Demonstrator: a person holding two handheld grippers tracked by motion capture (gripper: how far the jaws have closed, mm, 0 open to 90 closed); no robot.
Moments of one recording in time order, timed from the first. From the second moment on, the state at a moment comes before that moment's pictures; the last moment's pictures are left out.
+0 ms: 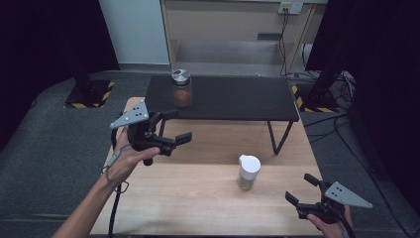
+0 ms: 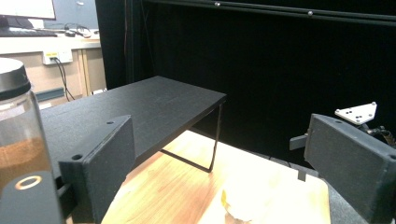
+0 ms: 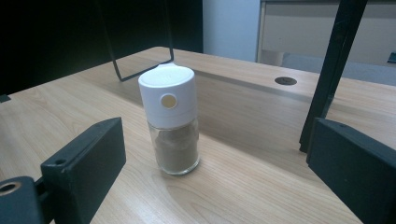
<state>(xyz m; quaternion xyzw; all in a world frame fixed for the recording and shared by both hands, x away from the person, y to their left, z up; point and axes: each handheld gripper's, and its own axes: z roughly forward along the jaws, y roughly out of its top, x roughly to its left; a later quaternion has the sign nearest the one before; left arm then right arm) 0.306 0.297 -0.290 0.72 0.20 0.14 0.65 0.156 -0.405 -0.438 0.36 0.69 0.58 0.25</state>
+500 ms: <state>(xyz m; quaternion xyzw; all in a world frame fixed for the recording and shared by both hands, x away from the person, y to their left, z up) 0.279 0.306 -0.332 0.72 0.20 0.17 0.64 0.156 -0.404 -0.438 0.36 0.69 0.58 0.25</state>
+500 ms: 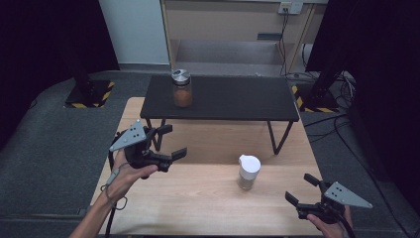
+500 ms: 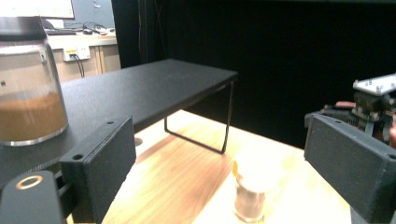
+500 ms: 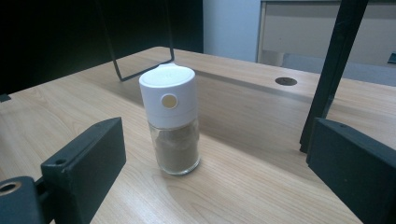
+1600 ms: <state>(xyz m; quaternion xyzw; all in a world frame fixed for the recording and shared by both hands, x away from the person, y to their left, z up) 0.210 0.342 -0.399 0.70 0.30 0.23 0.61 0.156 -0.404 -0.438 0.36 0.69 0.58 0.25</state>
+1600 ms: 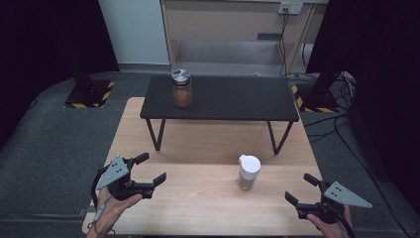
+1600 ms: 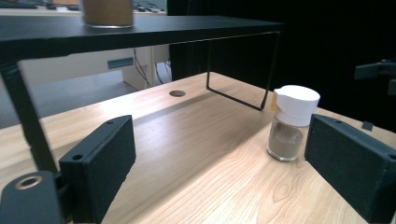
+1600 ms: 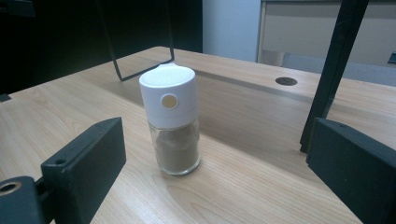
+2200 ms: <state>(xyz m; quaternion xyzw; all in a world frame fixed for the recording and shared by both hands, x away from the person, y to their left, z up) 0.192 0.353 -0.402 0.70 0.32 0.27 0.57 0.155 -0.404 -0.438 0.36 0.69 0.58 0.25</state>
